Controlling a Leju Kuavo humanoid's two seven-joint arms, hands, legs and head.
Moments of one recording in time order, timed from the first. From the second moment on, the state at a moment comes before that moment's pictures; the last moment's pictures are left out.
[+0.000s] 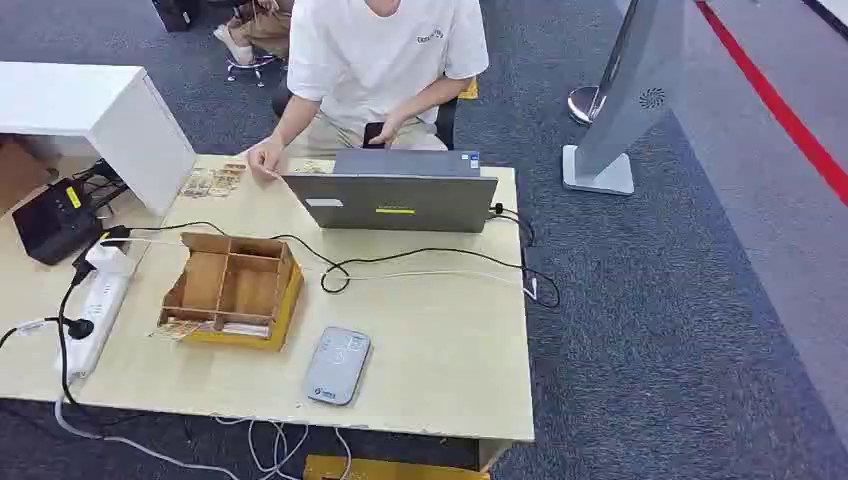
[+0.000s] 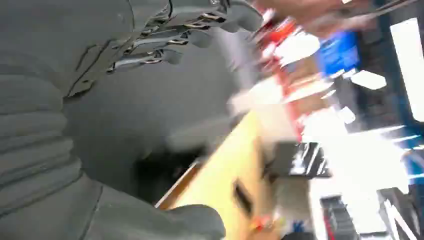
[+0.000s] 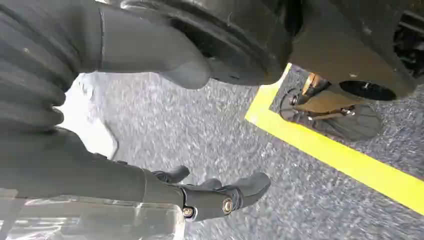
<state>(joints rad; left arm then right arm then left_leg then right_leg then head) -0.07 -0.22 0.99 -1.72 -0.12 0.24 -0.56 -0.06 0.15 -0.51 -0.22 0.95 0.09 -0.07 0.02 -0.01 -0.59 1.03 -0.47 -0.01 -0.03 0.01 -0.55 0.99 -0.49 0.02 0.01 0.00</state>
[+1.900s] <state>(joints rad) -0.75 0.25 0.06 -0.76 -1.30 0.48 0.02 -0.12 0.20 -0.55 -0.21 0.92 0.02 -0.01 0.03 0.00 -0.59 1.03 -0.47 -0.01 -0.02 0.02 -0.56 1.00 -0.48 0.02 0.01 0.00</state>
